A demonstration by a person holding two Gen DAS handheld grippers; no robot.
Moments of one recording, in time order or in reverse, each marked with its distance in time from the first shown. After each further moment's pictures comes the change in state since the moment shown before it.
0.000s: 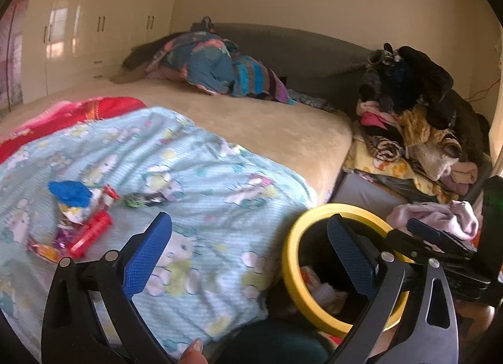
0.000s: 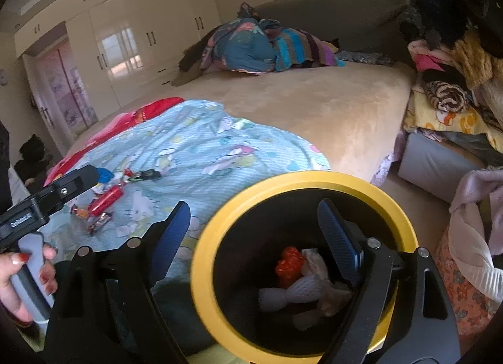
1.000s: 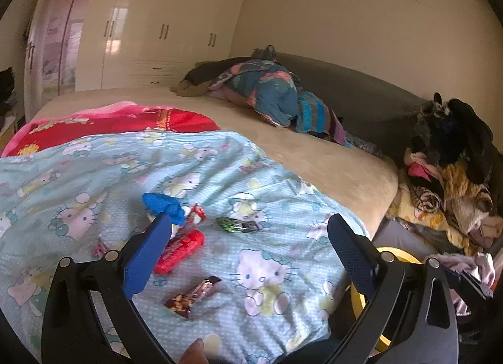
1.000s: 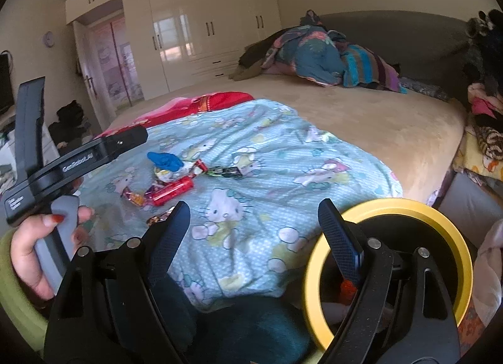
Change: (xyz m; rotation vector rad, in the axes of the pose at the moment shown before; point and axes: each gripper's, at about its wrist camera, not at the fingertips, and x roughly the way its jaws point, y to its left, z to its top) left arm -0.049 0.106 0.014 -0.184 -0.131 0.185; right arm 0.003 0.127 0.001 -0.191 -0.009 0.167
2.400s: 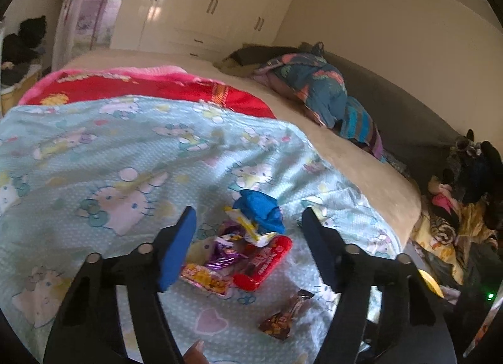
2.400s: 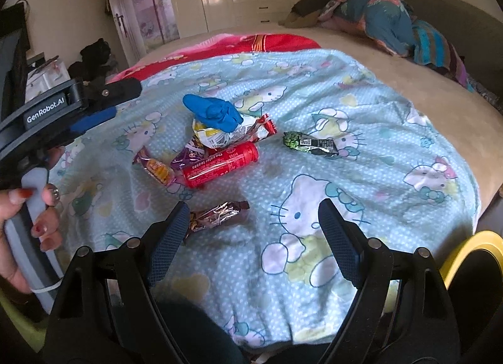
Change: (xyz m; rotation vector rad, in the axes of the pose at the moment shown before) left arm 0.042 0.130 0.005 -0.196 0.078 0.057; right arm 0.155 0.097 0.005 -0.146 0.262 0.129
